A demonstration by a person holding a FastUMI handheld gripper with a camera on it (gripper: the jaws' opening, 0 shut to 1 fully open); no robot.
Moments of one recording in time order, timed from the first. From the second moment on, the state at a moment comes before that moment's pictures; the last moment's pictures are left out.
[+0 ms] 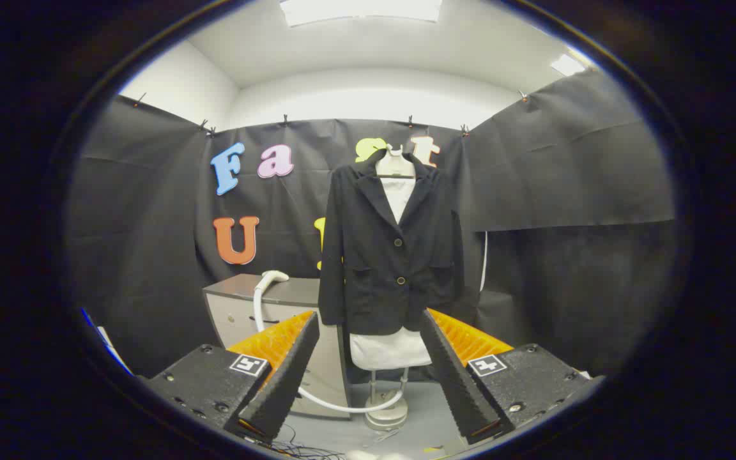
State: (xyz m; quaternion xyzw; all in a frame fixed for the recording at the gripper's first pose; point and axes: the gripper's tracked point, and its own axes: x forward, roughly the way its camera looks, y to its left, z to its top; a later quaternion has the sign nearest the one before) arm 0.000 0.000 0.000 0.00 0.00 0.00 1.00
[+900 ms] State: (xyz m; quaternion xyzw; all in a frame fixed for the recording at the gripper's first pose) arm 0.011 0.025 -0.008 0.00 0.01 0.01 1.00
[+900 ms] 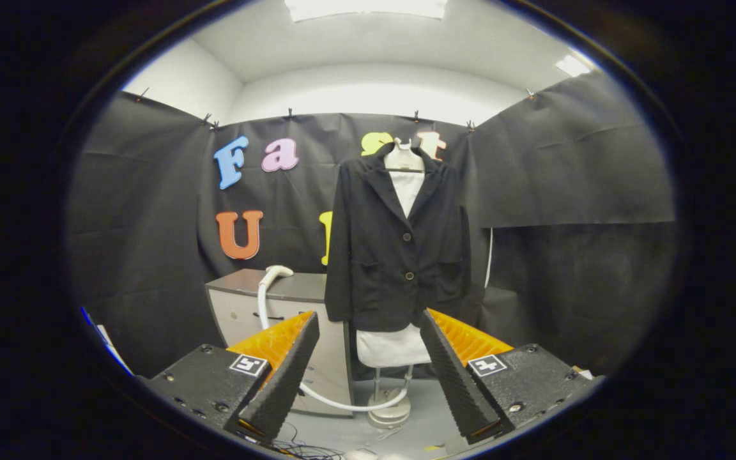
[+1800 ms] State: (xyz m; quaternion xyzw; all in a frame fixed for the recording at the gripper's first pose) arm 0.146 0.097 0.025 0.01 0.01 0.05 1.00
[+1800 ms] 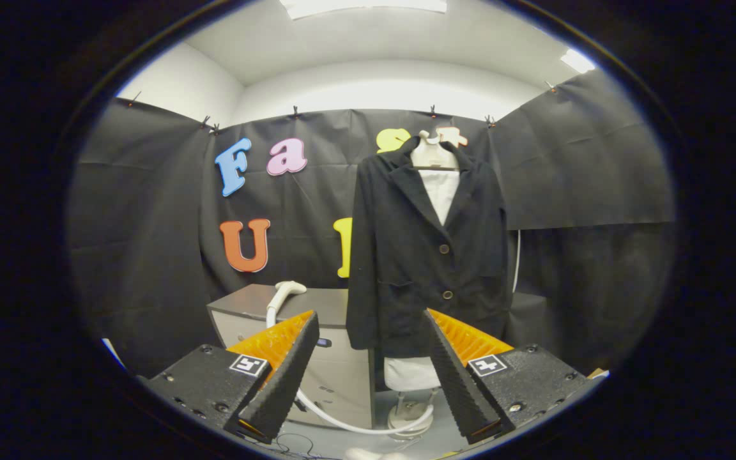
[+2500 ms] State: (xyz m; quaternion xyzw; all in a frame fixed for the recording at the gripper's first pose) arm 0.417 0.263 -0.013 0.02 0.10 0.14 0.98
